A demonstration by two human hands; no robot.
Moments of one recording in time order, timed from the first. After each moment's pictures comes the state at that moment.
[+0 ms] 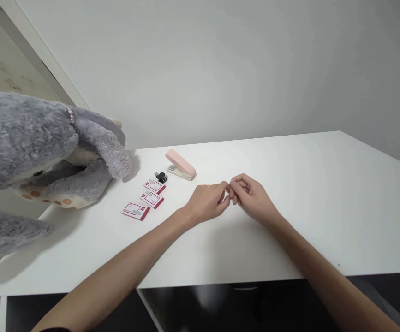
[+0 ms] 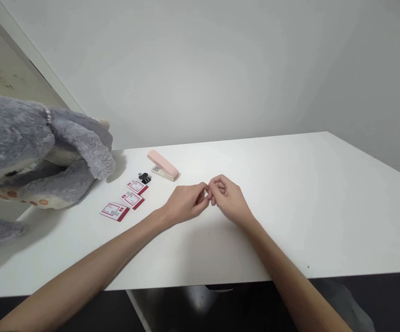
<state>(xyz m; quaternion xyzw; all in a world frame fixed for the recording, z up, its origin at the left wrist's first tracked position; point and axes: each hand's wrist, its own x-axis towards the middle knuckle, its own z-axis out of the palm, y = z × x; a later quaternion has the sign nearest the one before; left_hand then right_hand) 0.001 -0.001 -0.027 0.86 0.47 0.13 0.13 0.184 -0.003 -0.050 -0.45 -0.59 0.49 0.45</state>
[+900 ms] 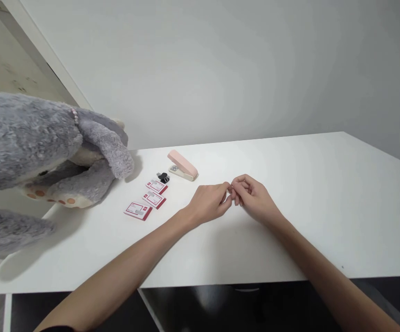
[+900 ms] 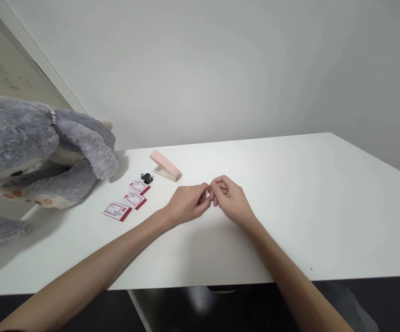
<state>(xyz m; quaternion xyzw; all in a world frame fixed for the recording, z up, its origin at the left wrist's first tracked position) 0.001 -0.002 -0.029 0.87 0.46 0.14 0.12 0.184 -0.003 -0.051 -0.45 -0.59 0.49 0.45</state>
